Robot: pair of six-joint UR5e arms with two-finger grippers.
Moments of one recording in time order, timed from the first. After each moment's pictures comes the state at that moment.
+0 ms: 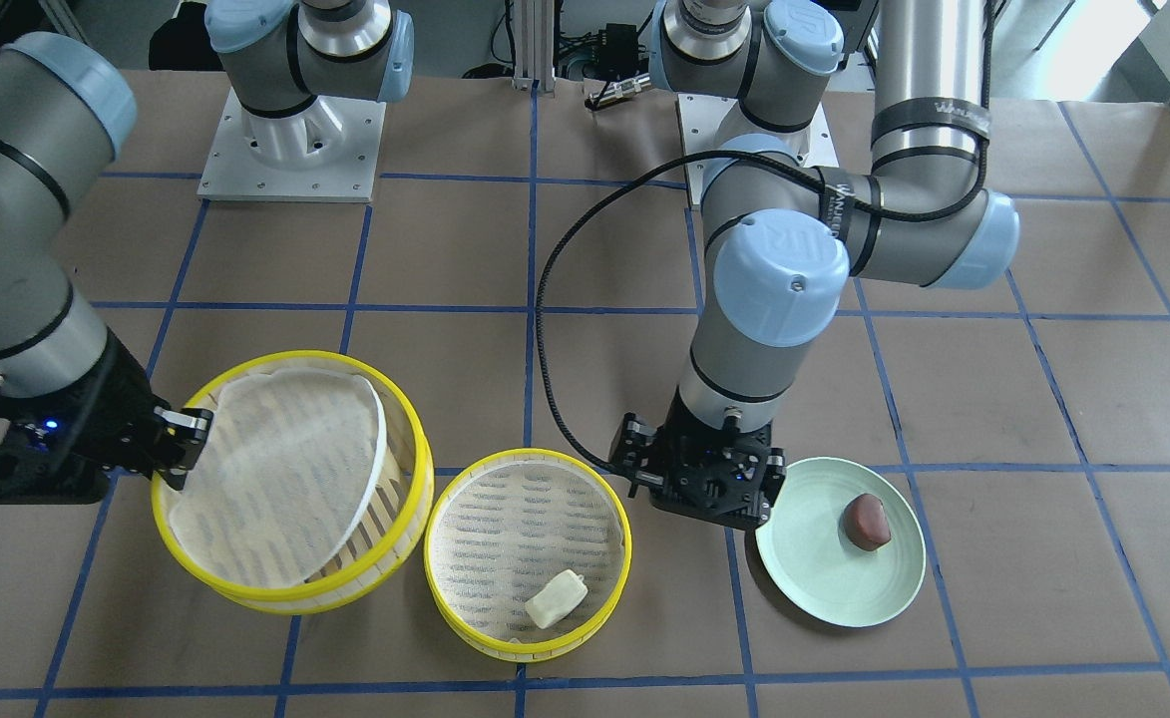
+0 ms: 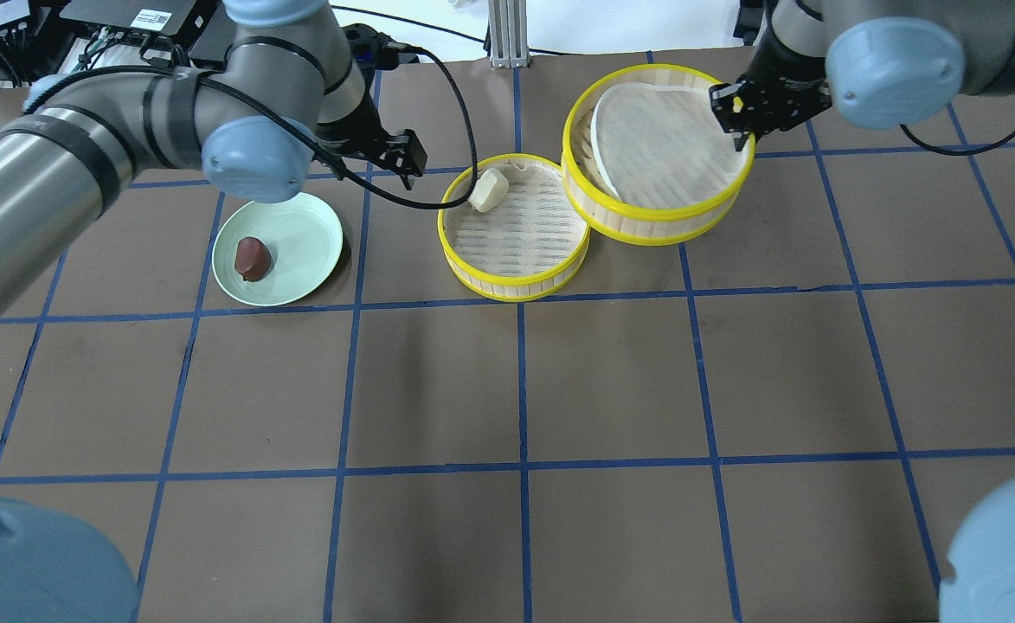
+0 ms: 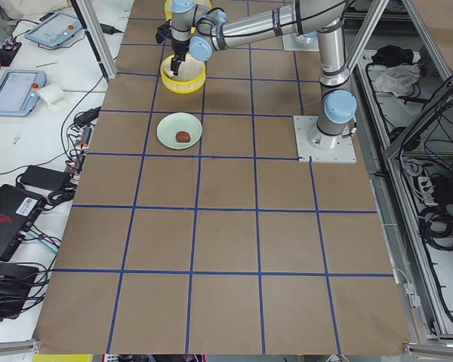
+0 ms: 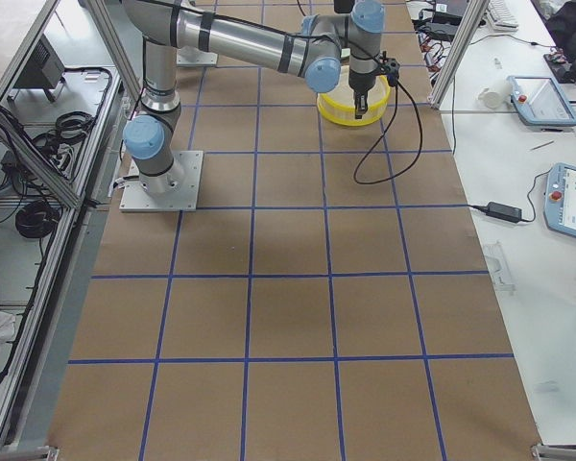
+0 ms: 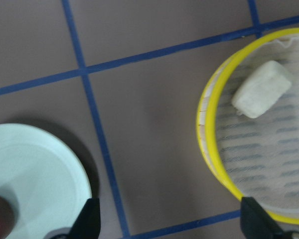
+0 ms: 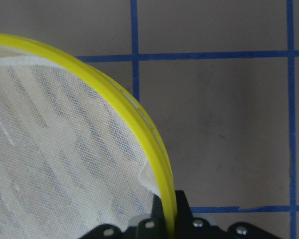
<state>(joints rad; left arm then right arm) -1.68 -1.96 -1.54 -1.06 1.56 0.11 1.49 -1.27 1.51 -1.94 -1.54 -0.06</state>
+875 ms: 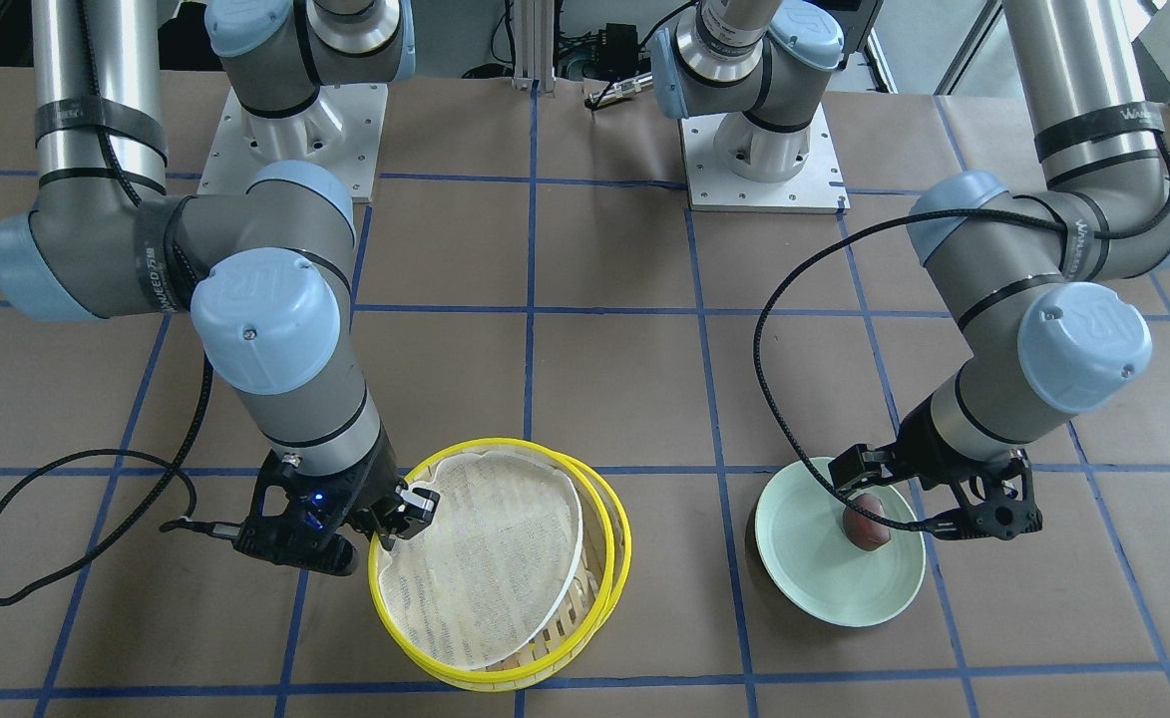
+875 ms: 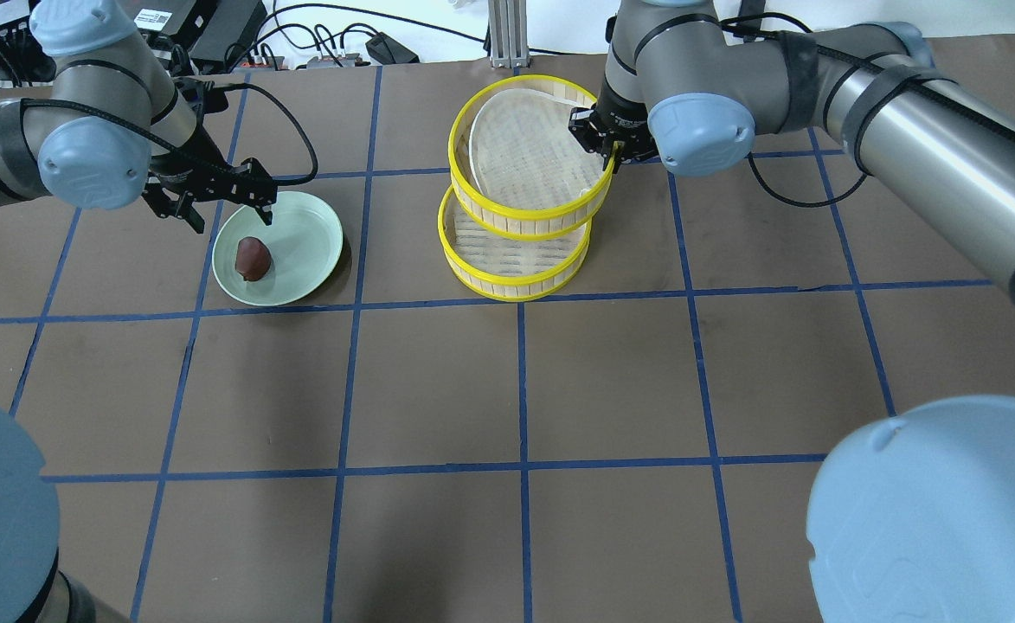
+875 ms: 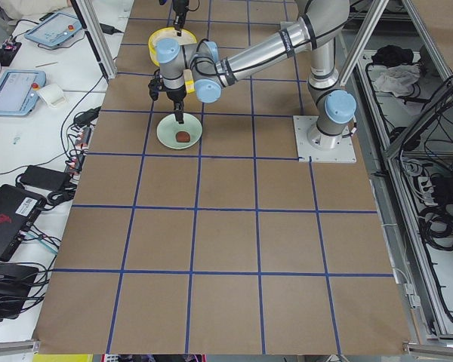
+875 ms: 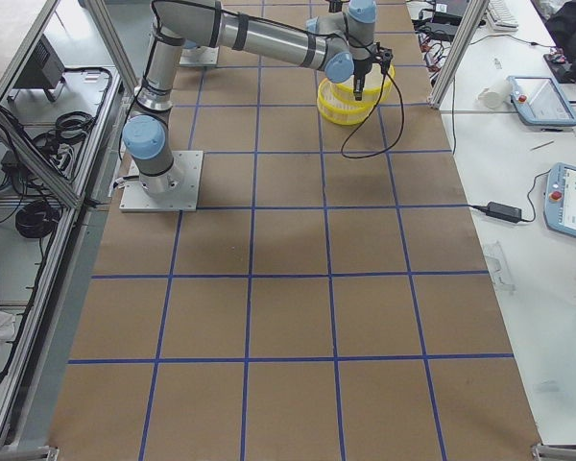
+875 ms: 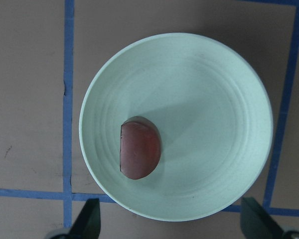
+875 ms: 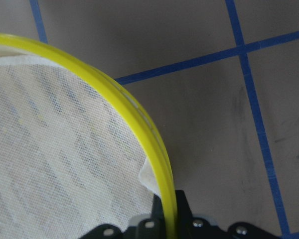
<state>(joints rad) -1.36 -1.95 -1.62 -1.17 1.58 0.11 1.72 -1.10 1.47 -2.11 -1.54 0.38</state>
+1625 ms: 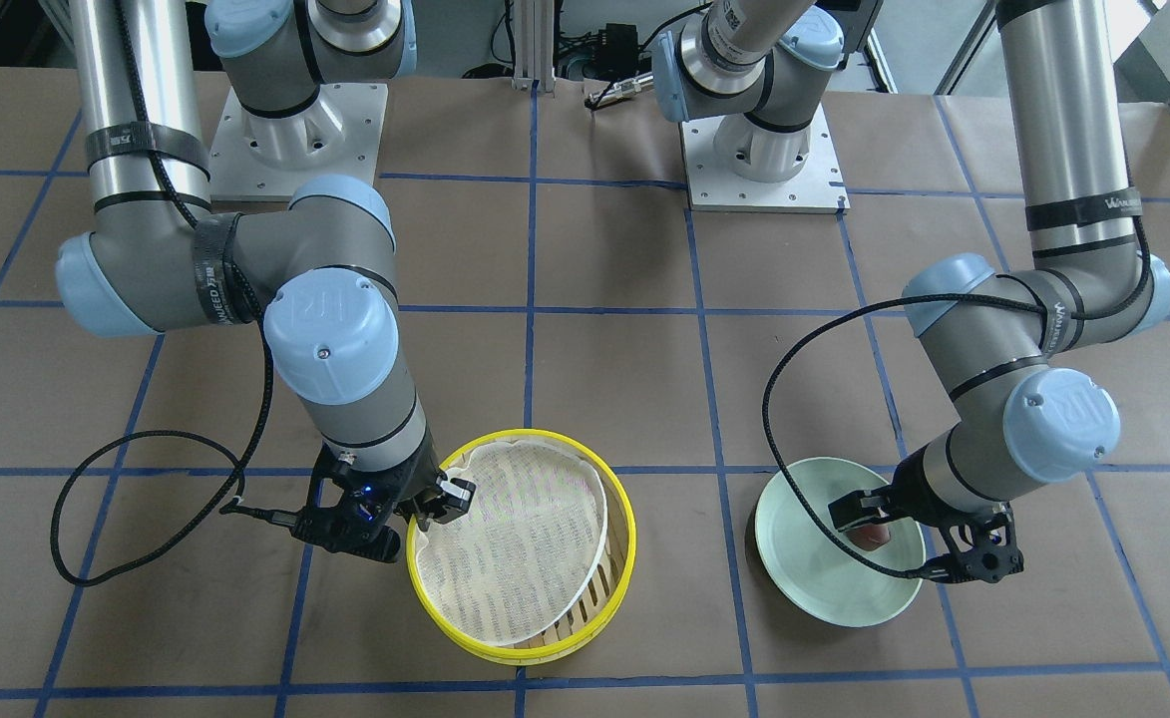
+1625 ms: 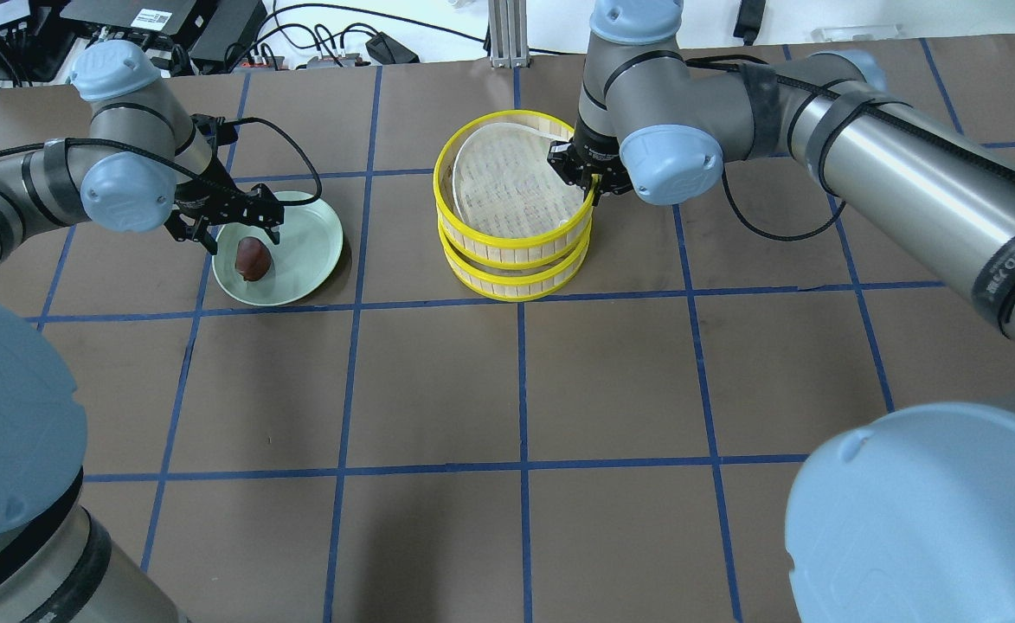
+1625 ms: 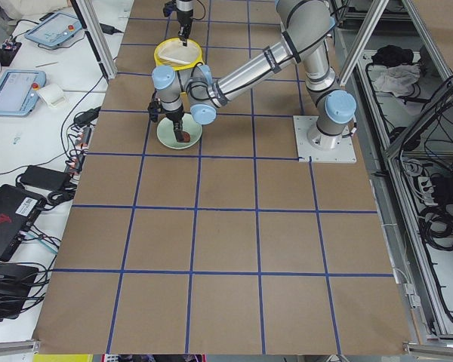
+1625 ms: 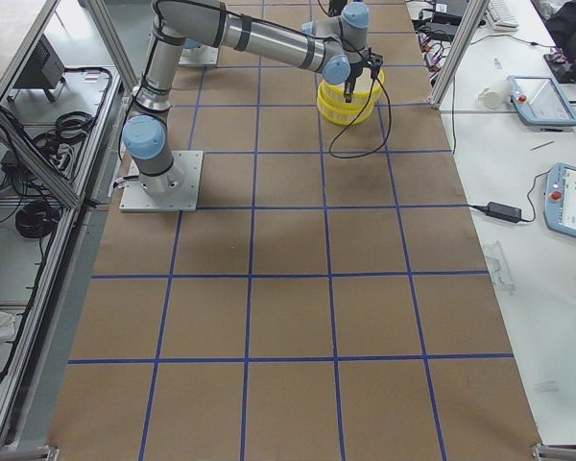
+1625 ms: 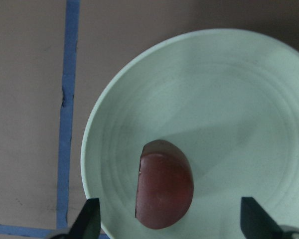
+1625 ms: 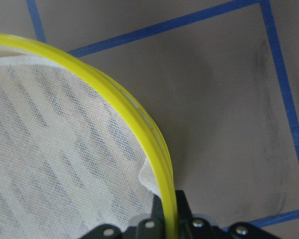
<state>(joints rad) -1.33 -2.08 -1.63 -1.07 1.57 0.10 1.76 -1.08 1.50 -2.10 -1.54 0.46</state>
